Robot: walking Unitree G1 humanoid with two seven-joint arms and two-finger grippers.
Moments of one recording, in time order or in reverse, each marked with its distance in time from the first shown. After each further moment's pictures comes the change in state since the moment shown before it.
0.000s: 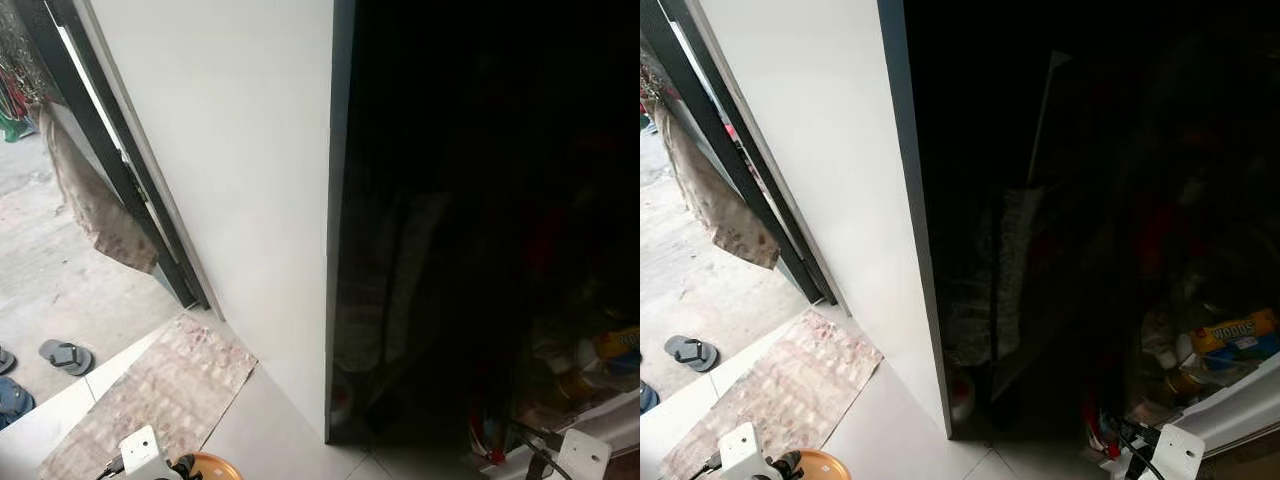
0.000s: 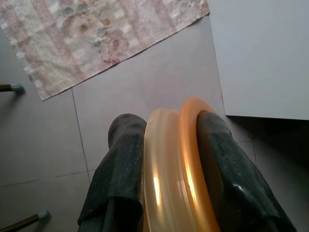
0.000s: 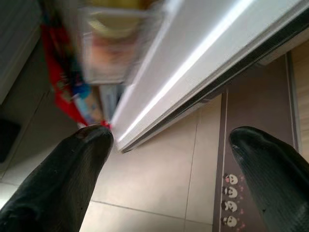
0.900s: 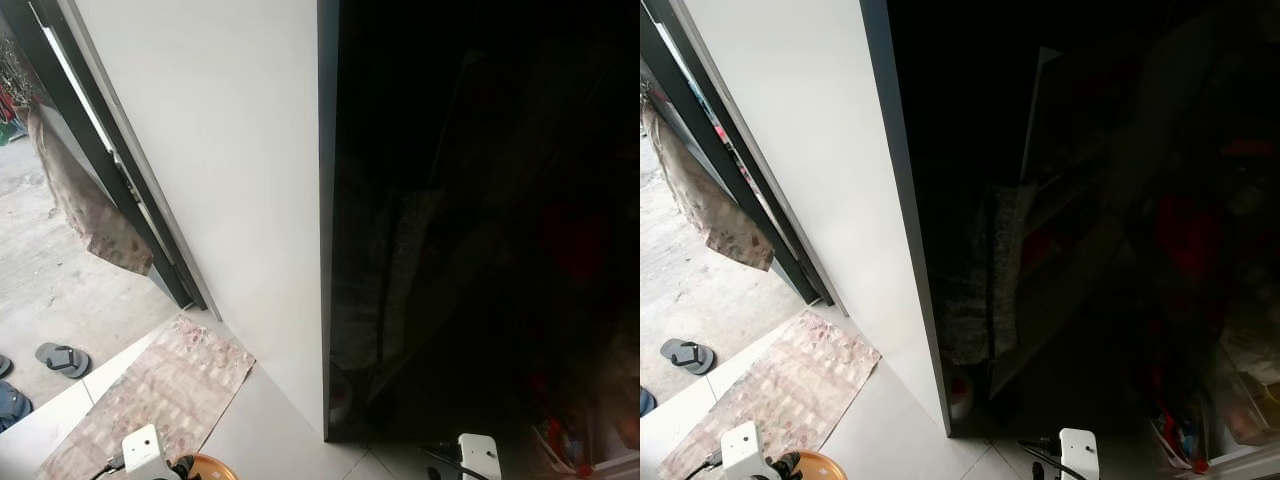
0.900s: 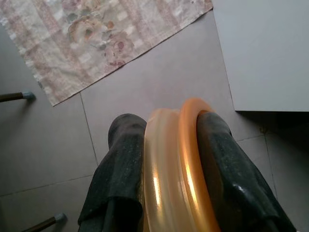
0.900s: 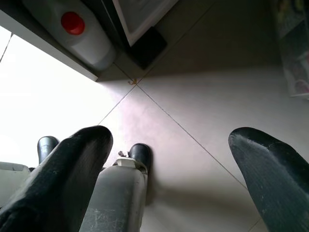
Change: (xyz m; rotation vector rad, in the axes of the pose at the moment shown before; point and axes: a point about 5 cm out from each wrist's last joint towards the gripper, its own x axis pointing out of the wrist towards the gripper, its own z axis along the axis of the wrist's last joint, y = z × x) left arm 0.000 0.002 0.001 0.064 0.002 0.000; right arm -0.033 0.068 -0.040 -0.205 0.214 0.575
